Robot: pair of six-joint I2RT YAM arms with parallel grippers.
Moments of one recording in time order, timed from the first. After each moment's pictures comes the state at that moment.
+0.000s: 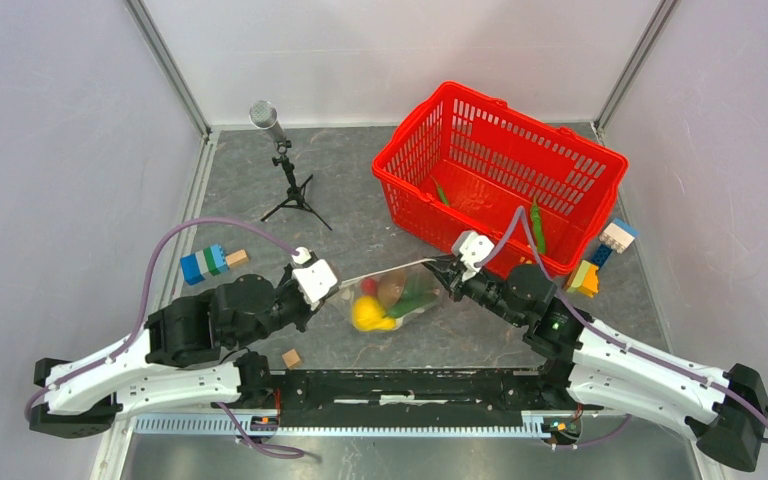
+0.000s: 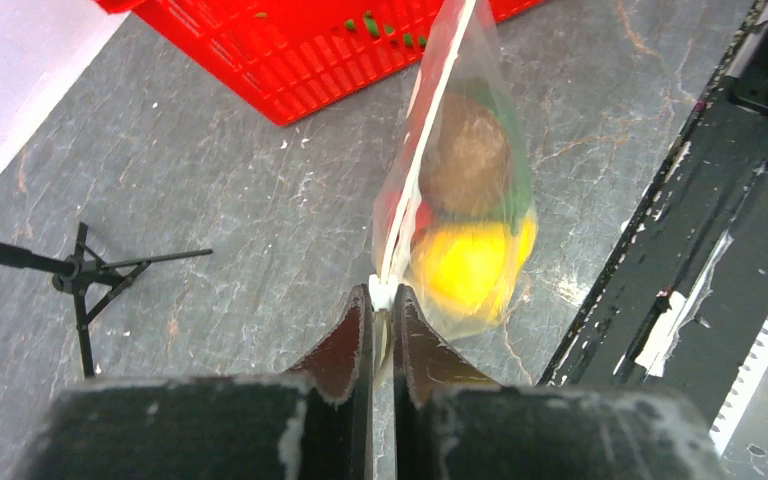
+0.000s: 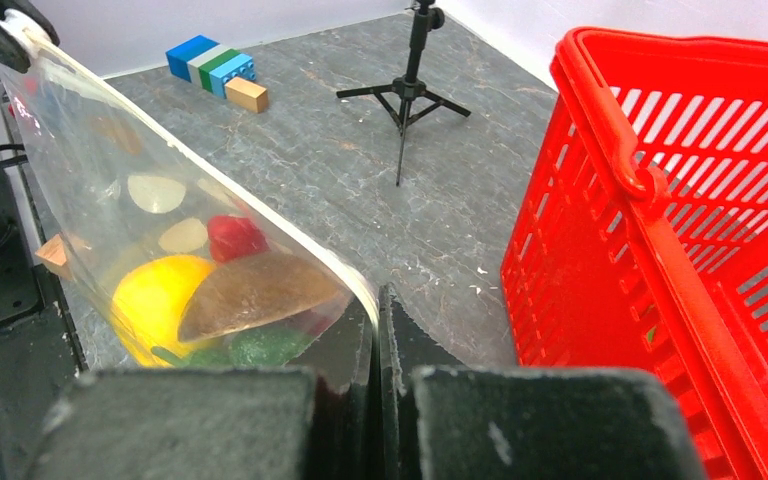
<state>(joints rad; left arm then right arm) -1.25 0.61 0.94 -0.75 -0.35 0.09 0.97 0.77 0.49 0.27 0.04 -0.12</state>
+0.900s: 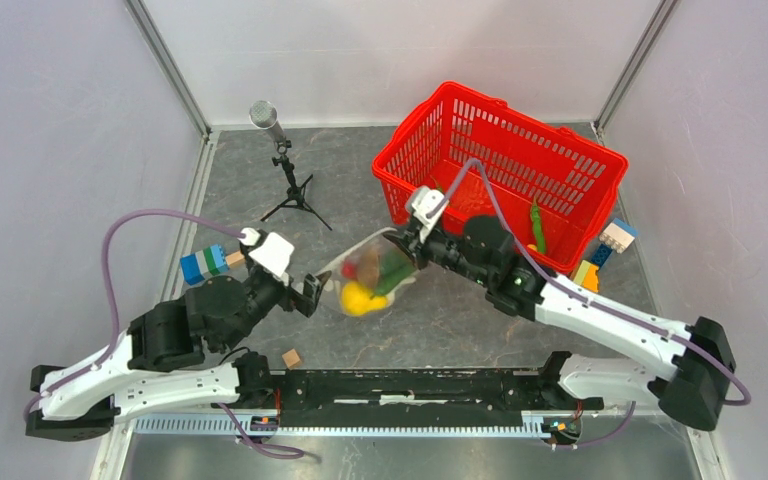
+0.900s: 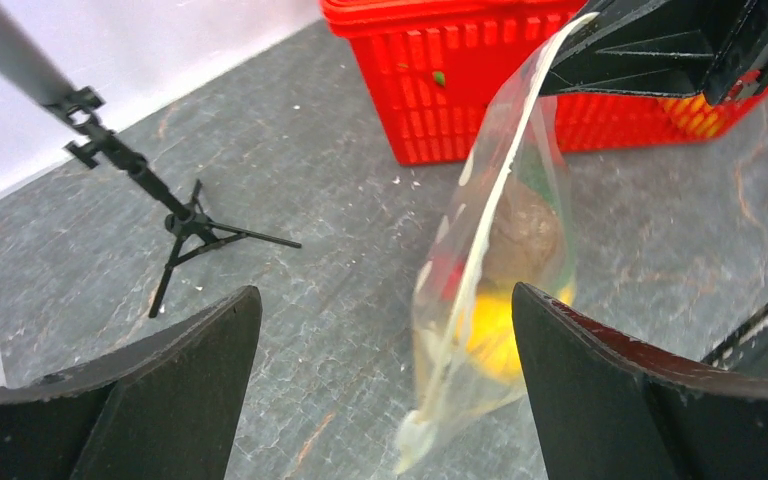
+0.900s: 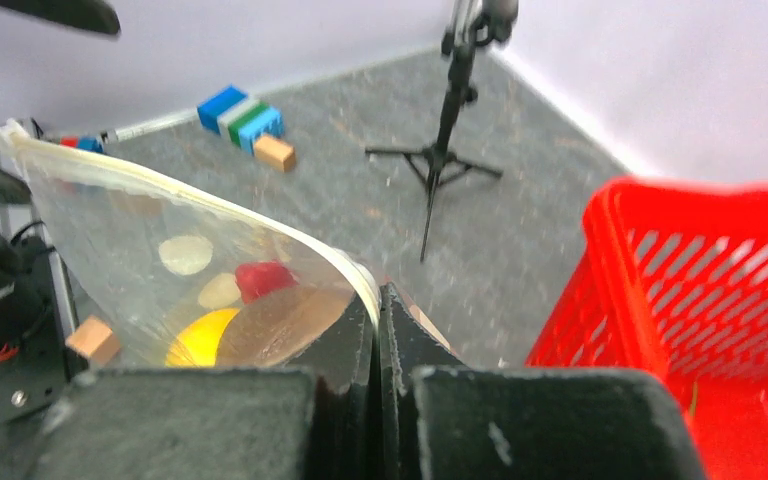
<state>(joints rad) -1.25 0.53 0.96 -0.67 -0.69 -0.04 0.94 1.15 0.88 0.19 -0.07 -0.09</state>
